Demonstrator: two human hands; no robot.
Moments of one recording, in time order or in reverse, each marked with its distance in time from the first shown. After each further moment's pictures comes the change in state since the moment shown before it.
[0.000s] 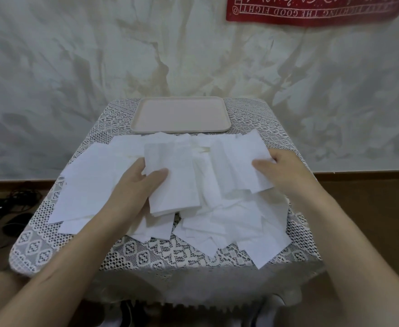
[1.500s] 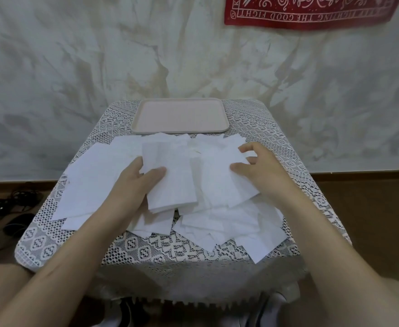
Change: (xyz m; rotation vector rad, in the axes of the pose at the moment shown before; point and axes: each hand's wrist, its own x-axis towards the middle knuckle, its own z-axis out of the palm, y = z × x) left_hand -0.006 0.005 -0.002 0.032 -0.005 0.022; right_hand 0.000 -0.004 0.026 0.046 -0.055 0.001
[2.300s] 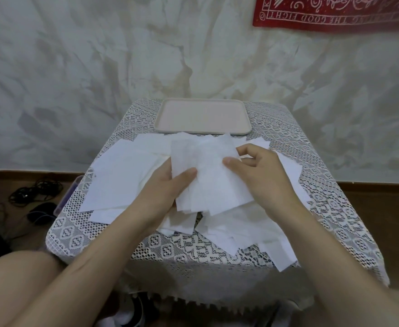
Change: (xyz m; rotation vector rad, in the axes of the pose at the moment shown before) left_hand -0.009 0.003 0.004 -0.038 -0.086 0.013; right_hand -0.024 -0.030 0.052 0.072 -0.027 -0.220
